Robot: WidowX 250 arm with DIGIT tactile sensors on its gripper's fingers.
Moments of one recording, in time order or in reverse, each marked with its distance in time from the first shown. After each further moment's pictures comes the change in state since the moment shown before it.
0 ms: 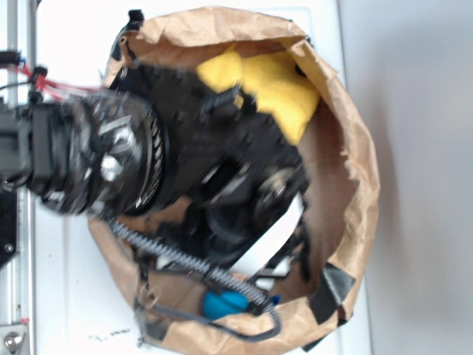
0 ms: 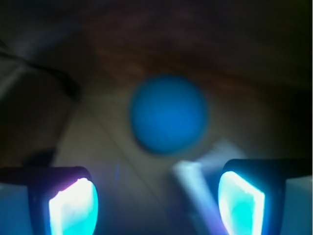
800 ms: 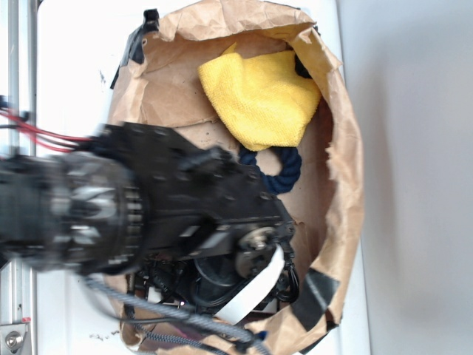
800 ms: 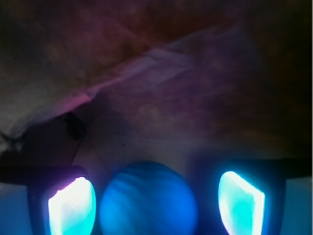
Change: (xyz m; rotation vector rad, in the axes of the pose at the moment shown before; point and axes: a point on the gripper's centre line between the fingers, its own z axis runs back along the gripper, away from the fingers) arm 0.023 -0.006 -0.026 -0.068 -0.065 -0.055
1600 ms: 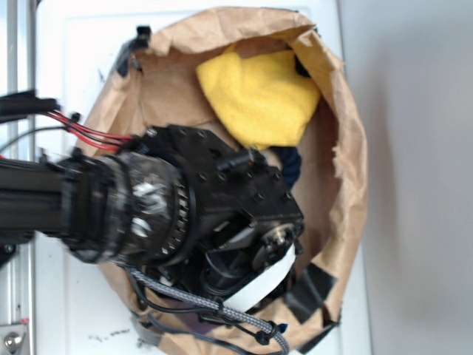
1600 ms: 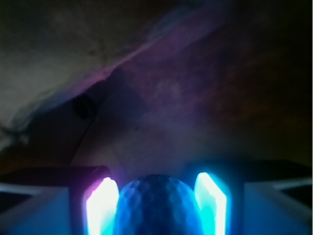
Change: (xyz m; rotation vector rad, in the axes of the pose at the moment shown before) arm -0.027 0.002 0.022 0.032 0.029 0.084
